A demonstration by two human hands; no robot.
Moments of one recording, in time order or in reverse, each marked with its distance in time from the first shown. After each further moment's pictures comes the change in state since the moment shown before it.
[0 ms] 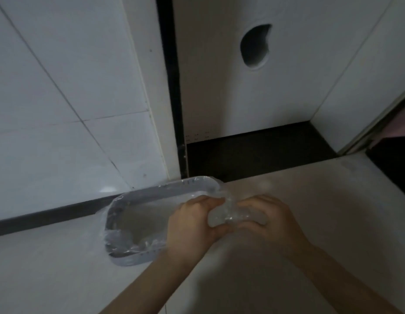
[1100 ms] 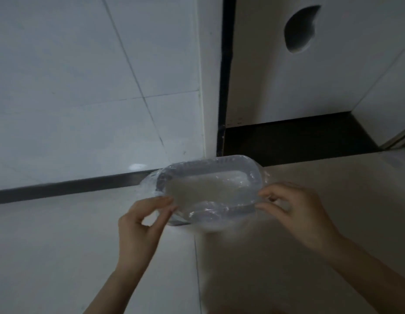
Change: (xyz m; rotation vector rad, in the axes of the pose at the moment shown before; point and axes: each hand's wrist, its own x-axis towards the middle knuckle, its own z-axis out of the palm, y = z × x) left_hand -0.112 -0.088 -0.082 -0.342 0.447 -0.277; right_hand -0.015 -0.076 0.004 0.015 -0.014 -0.015
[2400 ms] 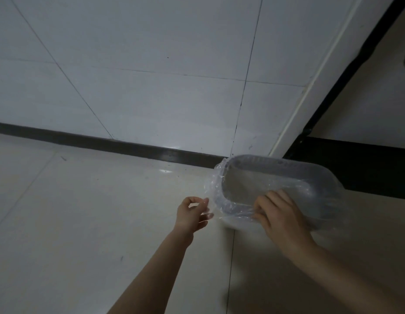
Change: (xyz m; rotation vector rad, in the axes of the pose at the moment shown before) left_hand -0.014 -0.099 -0.004 -0.635 -0.012 -1.009; right_hand 0.030 -0.060 0.129 -0.329 -0.192 -0.322
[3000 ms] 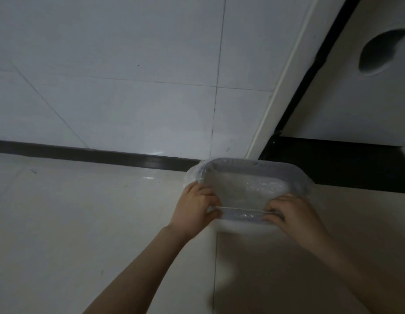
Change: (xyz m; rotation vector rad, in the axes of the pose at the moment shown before) left_hand -0.015 0.036 0.043 1.353 -0.217 1.091; right_hand -0.018 0.058 -0.037 0.005 -0.212 0.181
